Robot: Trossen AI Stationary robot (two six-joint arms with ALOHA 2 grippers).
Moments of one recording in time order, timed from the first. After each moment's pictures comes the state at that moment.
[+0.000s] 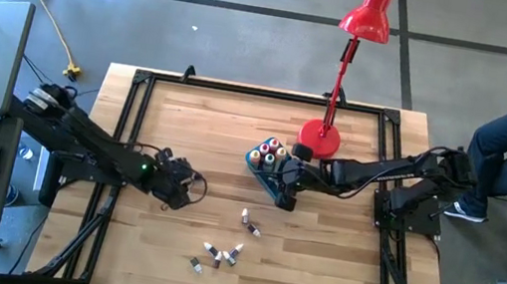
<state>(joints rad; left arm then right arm) -0.39 1.29 0.57 -0.53 -0.56 -0.83 0.07 1.53 0.96 -0.29 0.30 0.10</state>
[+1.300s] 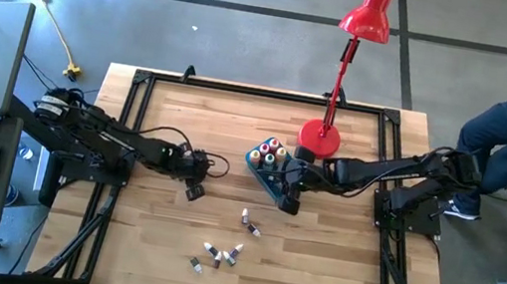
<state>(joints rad) -0.07 1.44 0.57 -0.25 -0.25 -0.53 0.07 1.50 0.96 -0.35 0.21 0.17</state>
